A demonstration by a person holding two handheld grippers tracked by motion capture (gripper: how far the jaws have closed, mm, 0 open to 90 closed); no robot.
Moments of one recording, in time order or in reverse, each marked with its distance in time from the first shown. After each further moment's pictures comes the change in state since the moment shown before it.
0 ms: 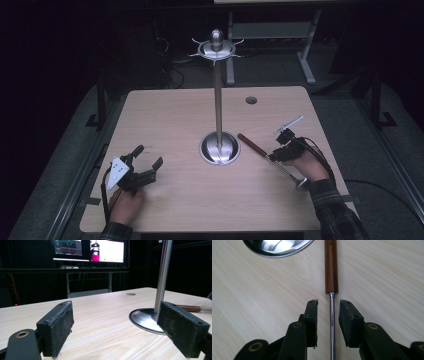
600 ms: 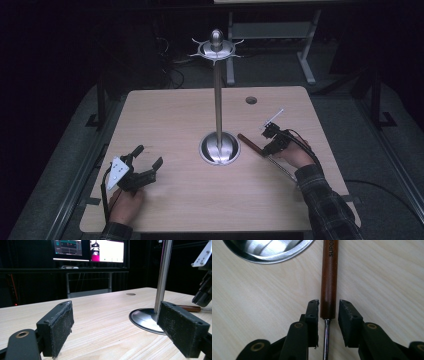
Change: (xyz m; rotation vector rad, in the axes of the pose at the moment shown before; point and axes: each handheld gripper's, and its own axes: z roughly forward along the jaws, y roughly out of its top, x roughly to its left) left arm 0.000 0.000 0.000 0.000 0.000 0.000; right arm -0.003 0.037 0.033 0.104 -0.013 -0.073
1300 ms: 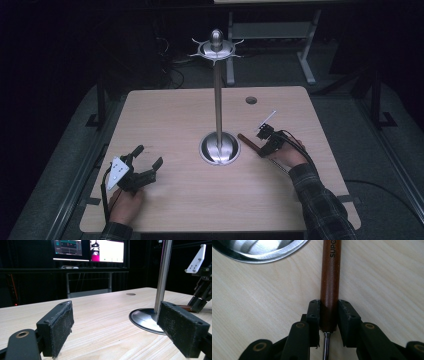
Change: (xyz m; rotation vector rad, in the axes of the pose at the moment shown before) left arm 0.000 0.000 0.000 0.000 0.000 0.000; right arm 0.003 0.009 0.020 0.045 -0.026 -0.012
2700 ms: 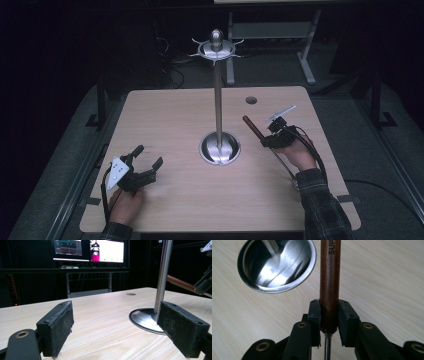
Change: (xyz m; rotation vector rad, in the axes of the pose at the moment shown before) left arm 0.000 0.000 0.000 0.000 0.000 0.000; right arm 0.001 -0.015 -0.051 -0.246 -0.018 0.077
